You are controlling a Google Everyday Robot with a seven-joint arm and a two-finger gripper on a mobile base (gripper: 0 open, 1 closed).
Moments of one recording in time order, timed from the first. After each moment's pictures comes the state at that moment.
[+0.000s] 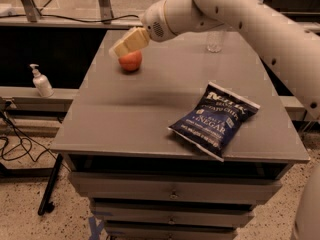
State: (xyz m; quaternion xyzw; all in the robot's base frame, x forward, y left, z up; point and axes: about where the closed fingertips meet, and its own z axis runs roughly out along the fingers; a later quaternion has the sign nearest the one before) arm 0.691 0.077 0.963 -0.50 0.69 0.25 0.46
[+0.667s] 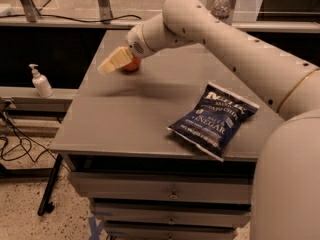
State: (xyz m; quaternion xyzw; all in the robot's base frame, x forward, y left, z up) arm 0.720 0.123 0.892 -0.49 0.72 0.25 0.43
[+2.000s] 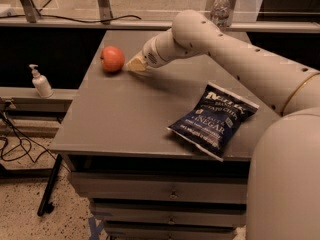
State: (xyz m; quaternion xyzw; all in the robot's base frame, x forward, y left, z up) arm 0.754 0.079 0.838 -0.46 0.76 0.20 0.41
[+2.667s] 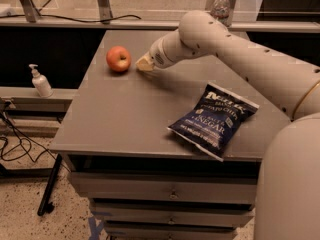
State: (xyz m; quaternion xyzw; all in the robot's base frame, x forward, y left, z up) arm 0.753 0.051 0.837 -0.45 0.77 0.18 0.41
